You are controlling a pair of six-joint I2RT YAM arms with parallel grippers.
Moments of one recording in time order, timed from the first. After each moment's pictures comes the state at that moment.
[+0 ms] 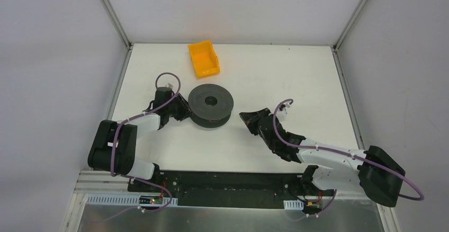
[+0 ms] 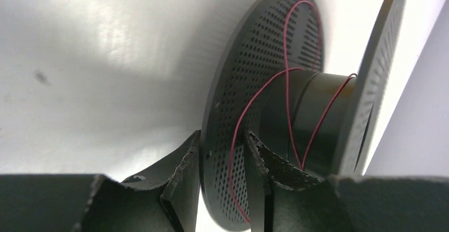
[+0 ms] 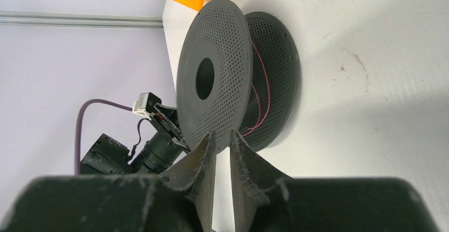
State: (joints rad) left arm -0.19 1.44 0.56 0.14 0.27 -0.87; right arm 1.00 1.11 0.46 0.22 0.55 1.52
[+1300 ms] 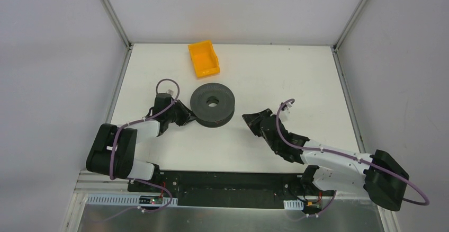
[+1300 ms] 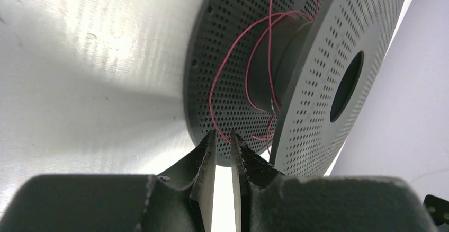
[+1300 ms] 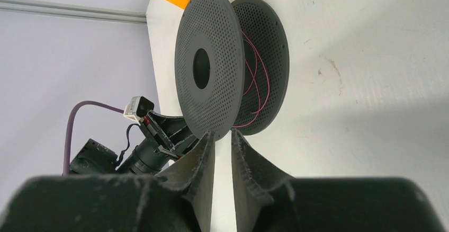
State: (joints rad) left arm -0.18 1.40 0.44 0.24 0.35 -0.97; right arm 1.00 1.06 0.46 0.14 0.55 1.44
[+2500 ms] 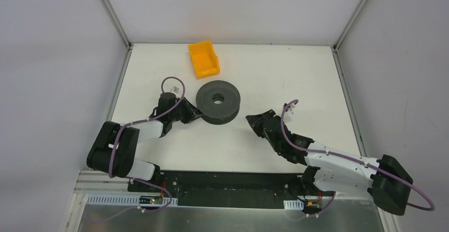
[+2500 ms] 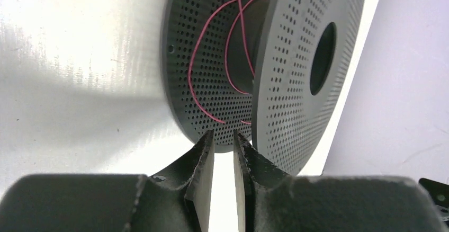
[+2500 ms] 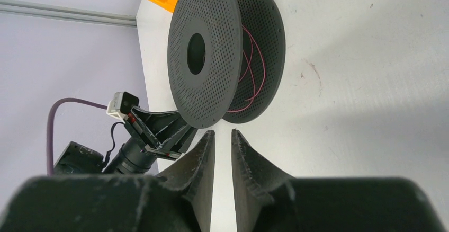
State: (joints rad) left arm -0.26 1.43 0.44 0.38 0.36 -1.00; right arm 1.00 0.99 0.46 0.04 0.57 1.42
